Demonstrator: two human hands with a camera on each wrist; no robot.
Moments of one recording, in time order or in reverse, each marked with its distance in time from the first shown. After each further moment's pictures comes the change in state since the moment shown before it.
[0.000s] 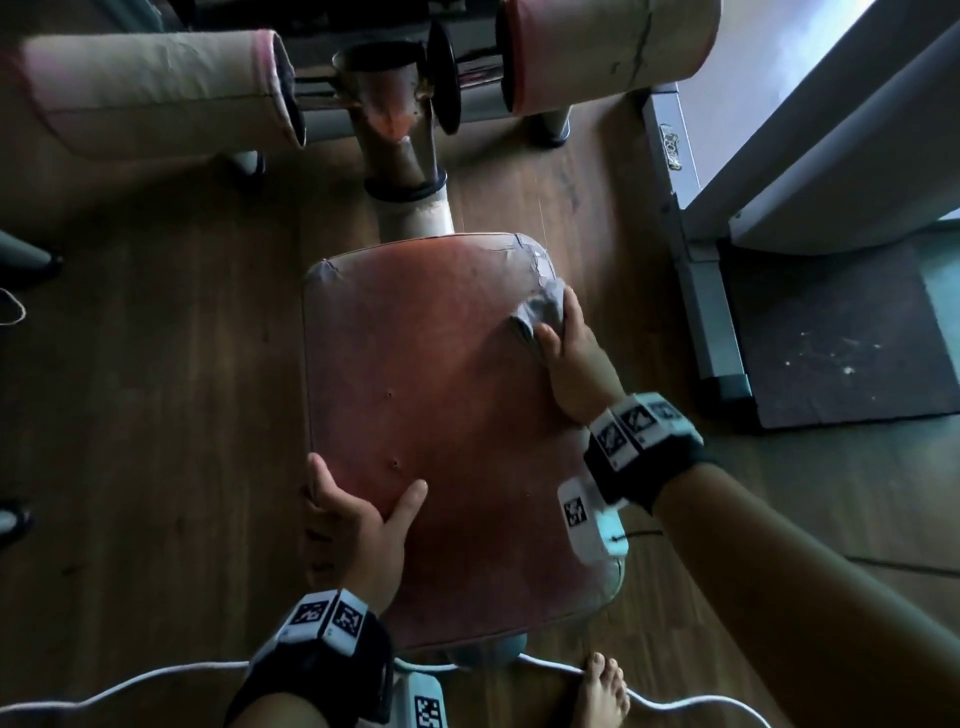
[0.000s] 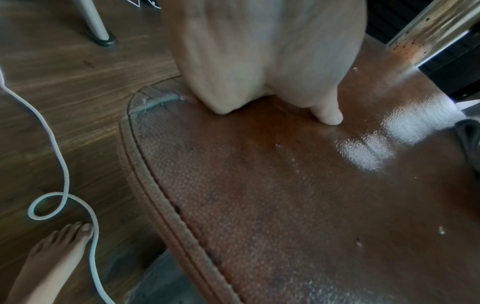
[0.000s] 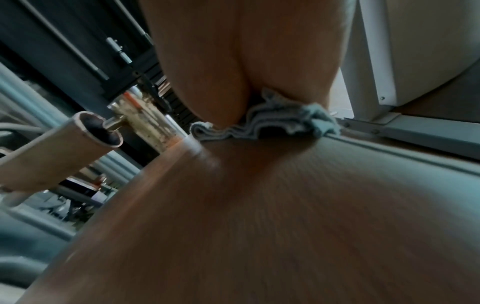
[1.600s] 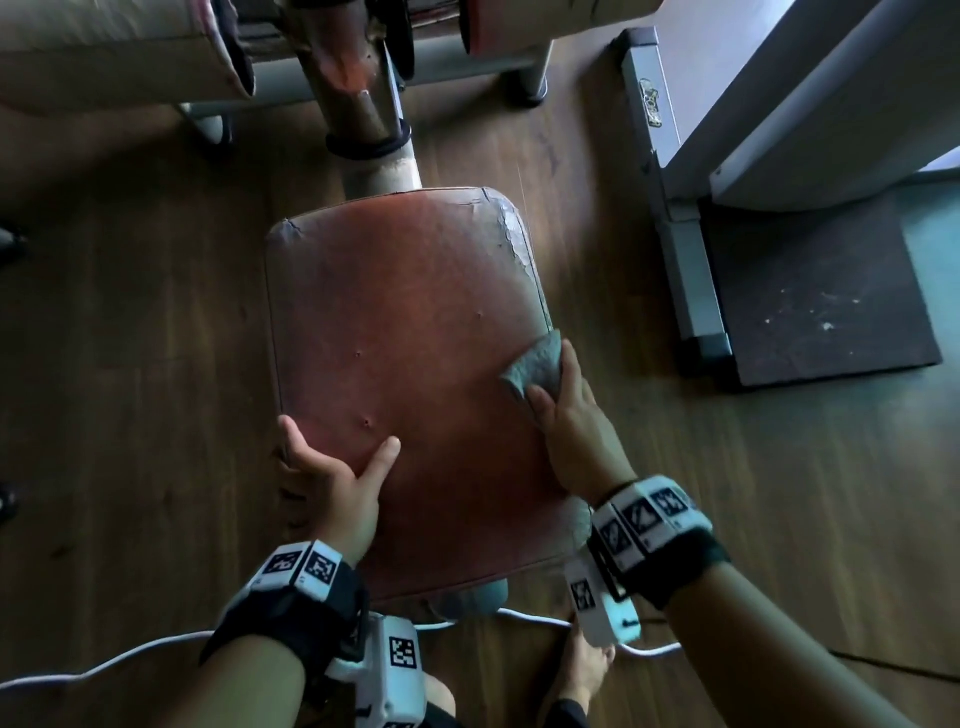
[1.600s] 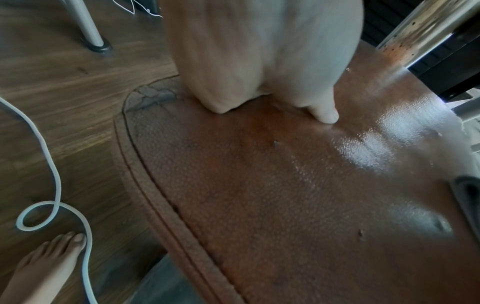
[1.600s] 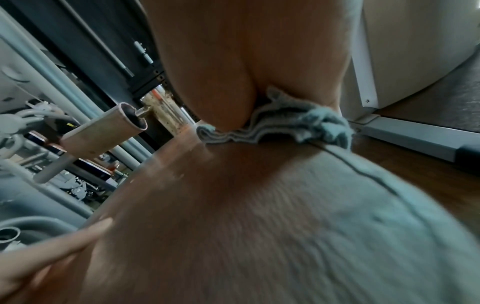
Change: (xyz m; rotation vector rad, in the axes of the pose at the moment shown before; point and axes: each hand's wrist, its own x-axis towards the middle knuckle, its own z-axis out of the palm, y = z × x) left_hand 0.003 -0.003 0.004 -0.047 0.021 0.012; right_hand -0.105 0.041 0.002 -0.032 -0.082 0.095
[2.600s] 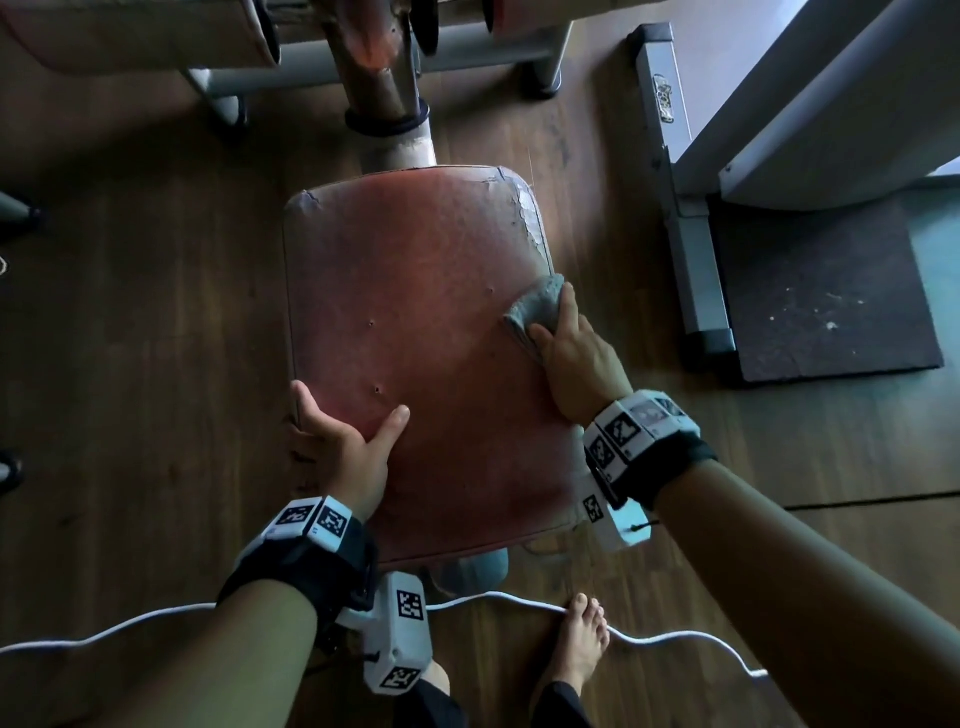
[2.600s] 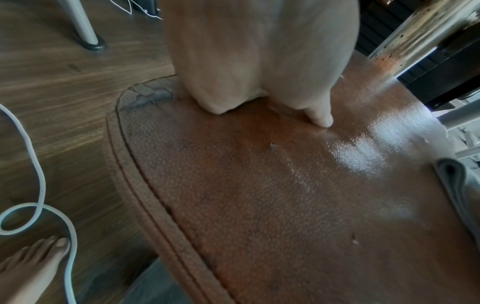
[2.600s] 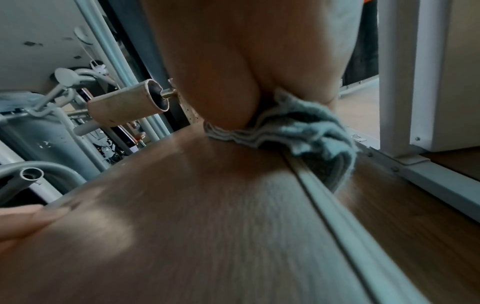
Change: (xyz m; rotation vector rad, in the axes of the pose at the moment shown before) left_hand 0.006 -0.007 0.003 -0.036 -0.014 0.028; right_hand 0.033 -0.024 -0.010 -0.359 0.070 -0.097
